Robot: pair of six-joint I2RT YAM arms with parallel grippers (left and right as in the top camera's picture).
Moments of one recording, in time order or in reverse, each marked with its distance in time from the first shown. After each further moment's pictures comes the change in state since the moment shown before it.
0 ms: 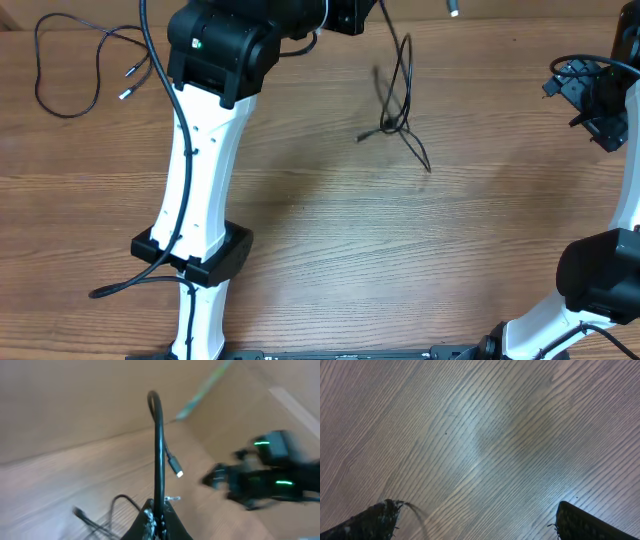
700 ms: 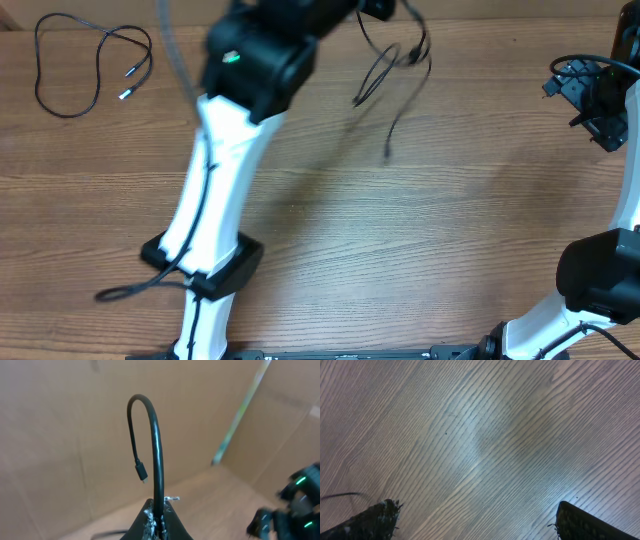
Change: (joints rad) left arm -0.104 -0.028 -0.014 0.227 -0.338 0.196; right arm 0.000 0.000 0.000 0.000 0.000 0.001
